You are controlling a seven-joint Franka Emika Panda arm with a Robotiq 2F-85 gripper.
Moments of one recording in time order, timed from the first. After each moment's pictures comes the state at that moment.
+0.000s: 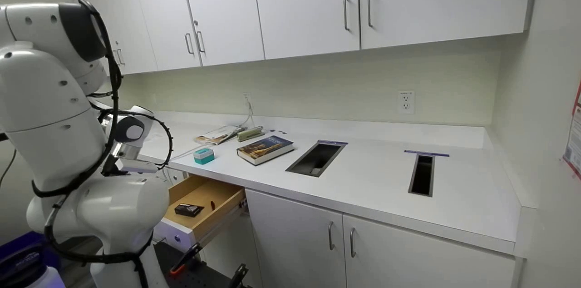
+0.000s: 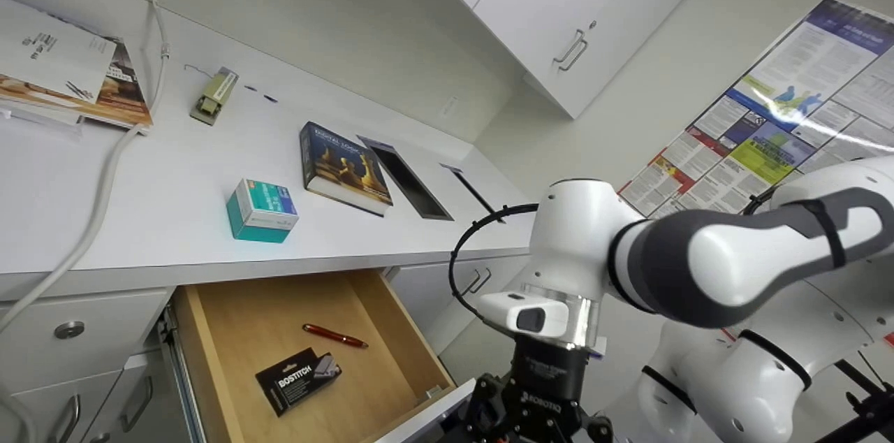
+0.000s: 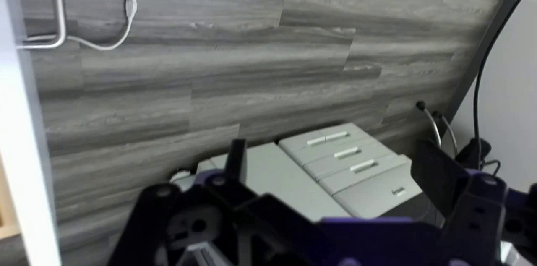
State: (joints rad) arm 0.48 -0.14 0.52 -2.55 0.79 2.07 -1.23
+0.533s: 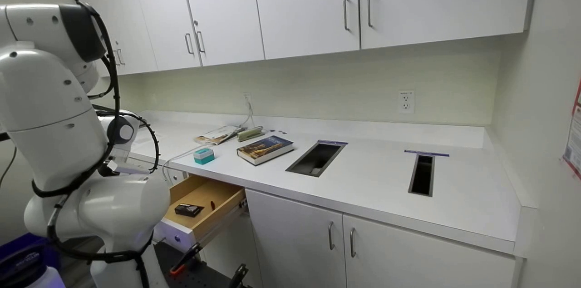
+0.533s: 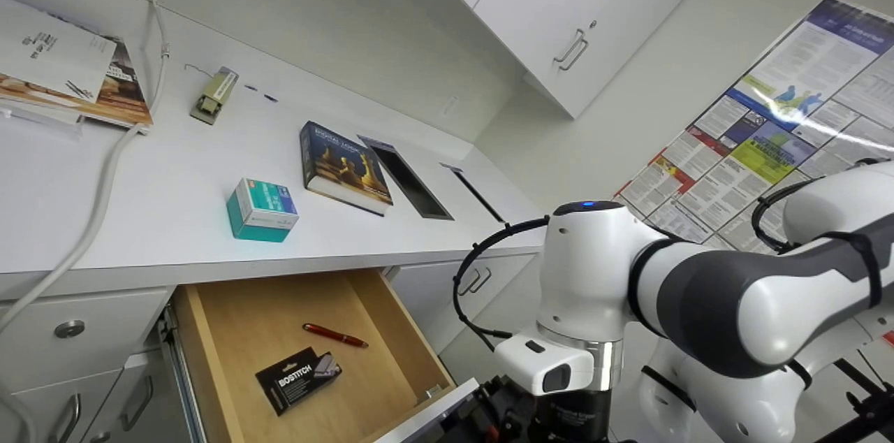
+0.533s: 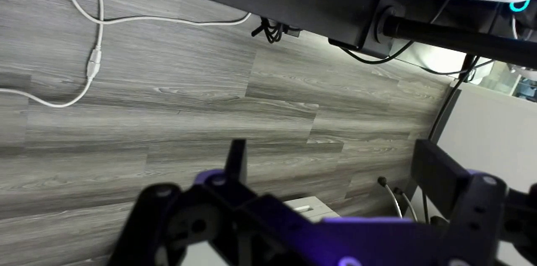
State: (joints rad) arm 0.53 -0.13 0.54 -2.55 0.64 1.95 -1.20
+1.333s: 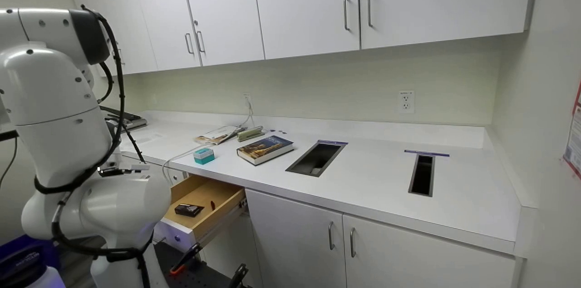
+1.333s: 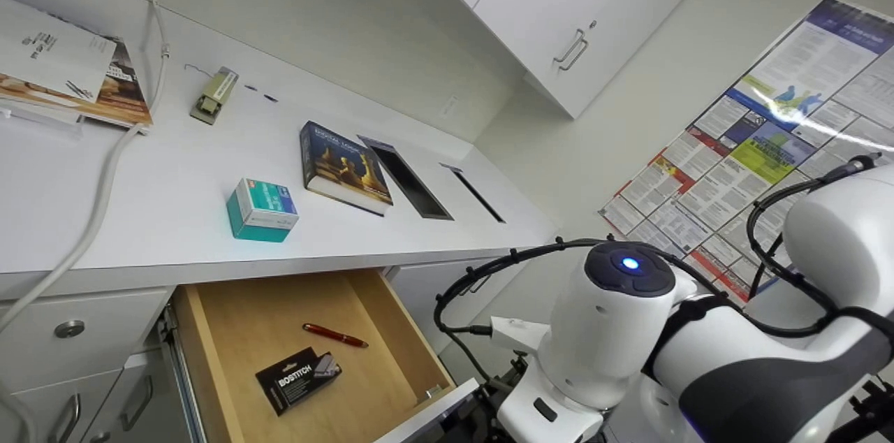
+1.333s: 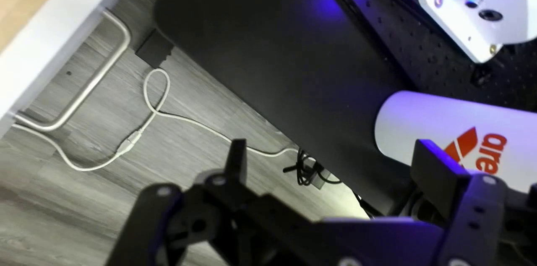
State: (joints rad) arm 0.60 -0.07 0.57 -2.55 0.16 2.03 -1.26
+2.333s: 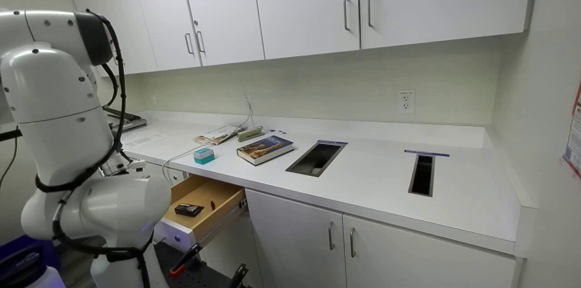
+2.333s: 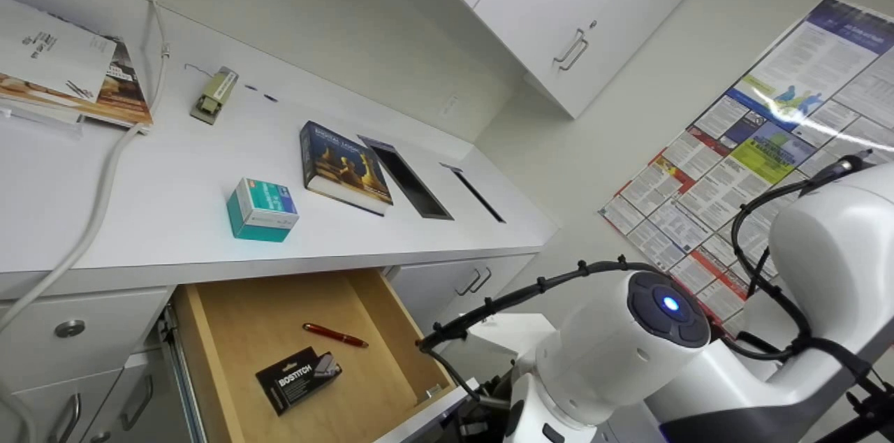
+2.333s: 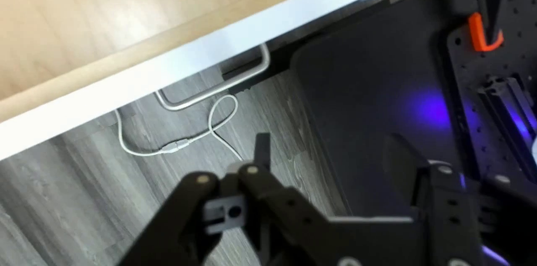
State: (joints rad) arm 0.61 -0.04 0.56 -2.60 -0.16 2.33 -1.46
